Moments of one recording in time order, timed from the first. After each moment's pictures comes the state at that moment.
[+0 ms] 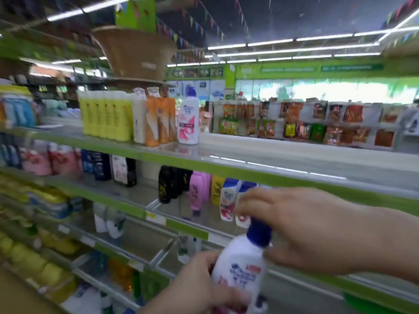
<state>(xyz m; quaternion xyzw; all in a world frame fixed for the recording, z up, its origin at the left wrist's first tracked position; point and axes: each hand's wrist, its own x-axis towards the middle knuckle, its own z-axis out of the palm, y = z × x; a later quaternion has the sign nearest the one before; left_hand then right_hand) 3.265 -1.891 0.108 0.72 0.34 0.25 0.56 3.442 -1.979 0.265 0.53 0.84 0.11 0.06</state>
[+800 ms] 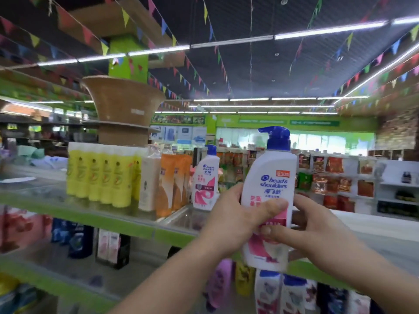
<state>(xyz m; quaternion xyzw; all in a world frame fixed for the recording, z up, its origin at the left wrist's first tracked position) 3.238 -1.692 0.295 0.74 0.17 0.45 0.46 3.377 -1.786 0.299 0.60 0.60 -0.18 -0.50</state>
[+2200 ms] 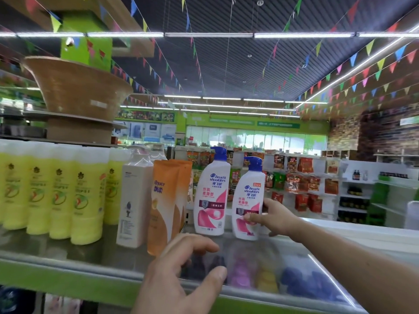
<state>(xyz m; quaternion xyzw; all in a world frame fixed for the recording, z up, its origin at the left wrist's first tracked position) 3.158 -1.517 0.224 0.77 0.18 0.54 0.29 3.462 -1.493 0.278 0.75 0.50 -0.13 -0.41</state>
